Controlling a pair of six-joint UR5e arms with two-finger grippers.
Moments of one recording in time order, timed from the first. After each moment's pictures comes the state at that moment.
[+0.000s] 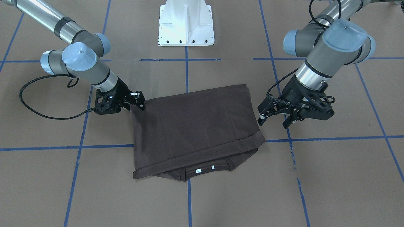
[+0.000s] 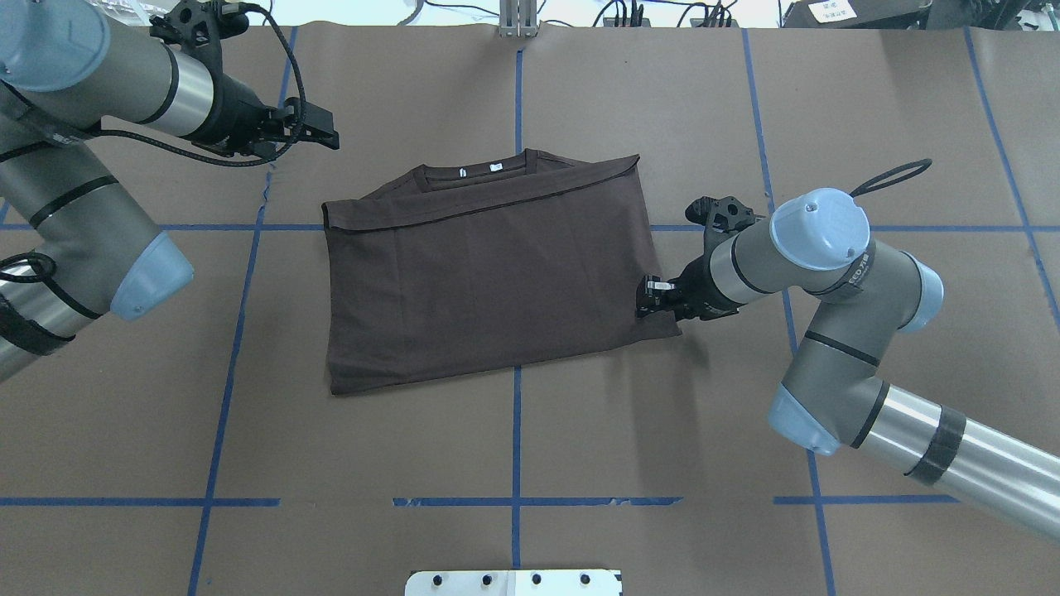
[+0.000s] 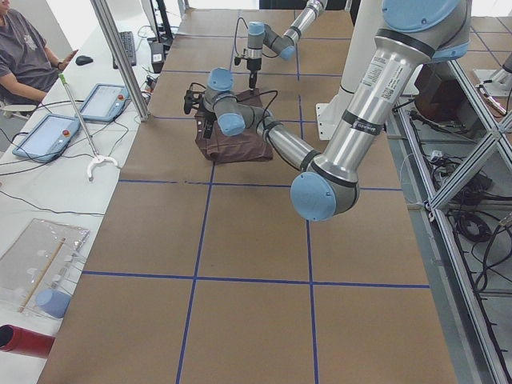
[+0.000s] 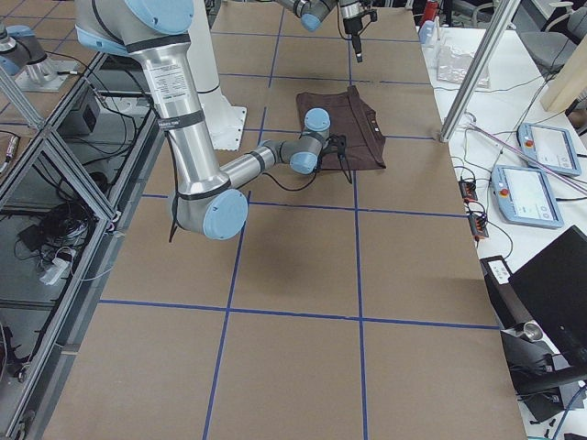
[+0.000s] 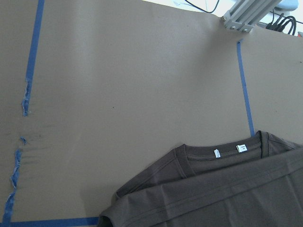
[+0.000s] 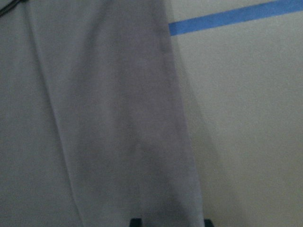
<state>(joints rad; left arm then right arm) -0.91 -2.04 -1.66 -2.10 -2.05 -1.13 0.63 -1.21 1.57 -0.92 2.05 1.33</state>
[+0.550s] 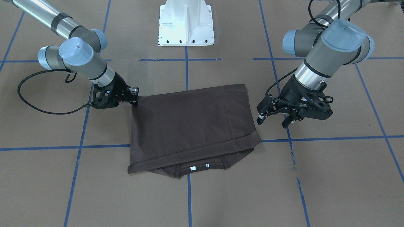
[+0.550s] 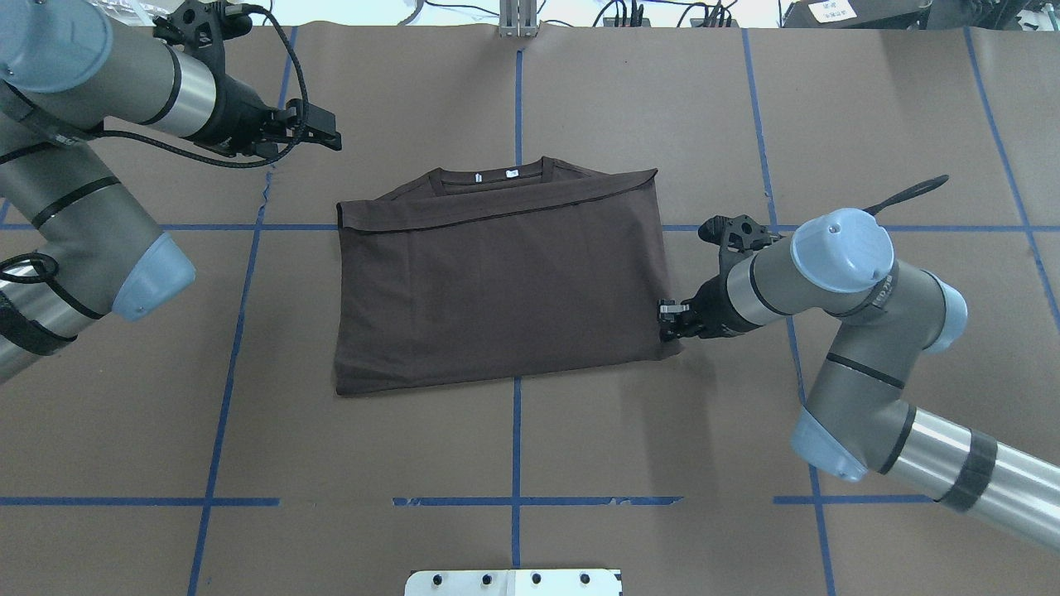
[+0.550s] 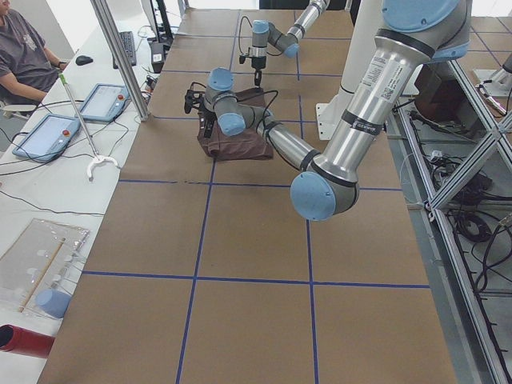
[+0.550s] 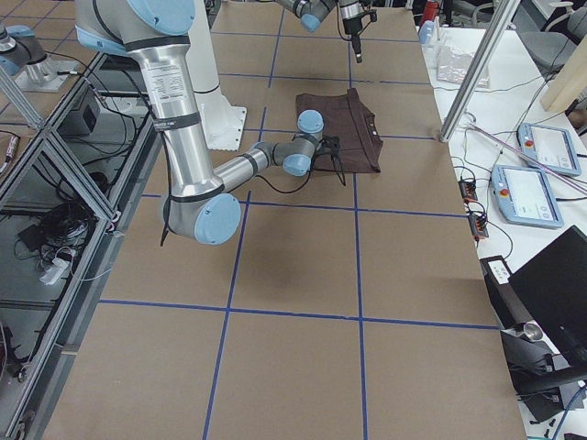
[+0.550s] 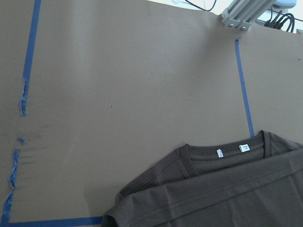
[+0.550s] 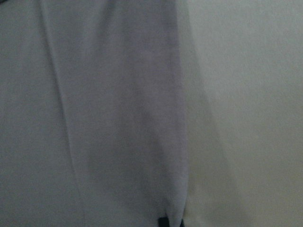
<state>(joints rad) -0.91 -2.04 -1.66 -2.10 -2.05 -1.12 0.59 -1.31 1.68 -0.92 2.05 1.33</state>
